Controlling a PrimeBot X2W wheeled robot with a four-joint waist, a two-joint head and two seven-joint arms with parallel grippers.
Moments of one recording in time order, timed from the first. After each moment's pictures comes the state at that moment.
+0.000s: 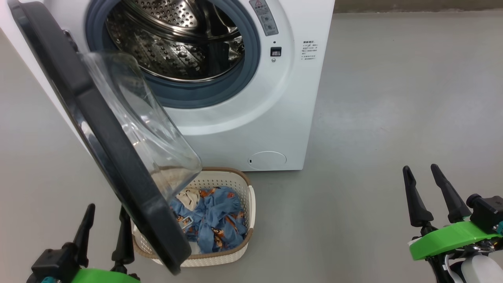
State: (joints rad) left arm -0.07 0.17 -0.09 0.23 -0.41 -0.05 -0.25; right arm -0.11 -0.22 0.07 0.26 0.43 0.12 -0.25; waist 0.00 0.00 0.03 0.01
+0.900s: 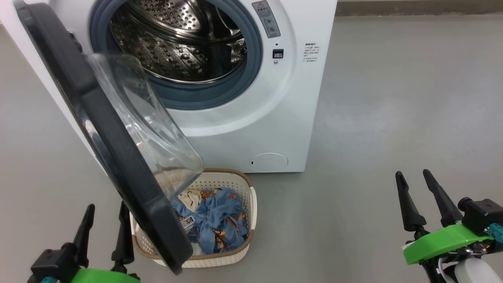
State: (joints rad) left arm -0.07 0.17 -0.10 0.23 -0.42 -0.04 -0.25; right arm -0.11 -0.21 0.09 0.29 0.43 0.12 -0.25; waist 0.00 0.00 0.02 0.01
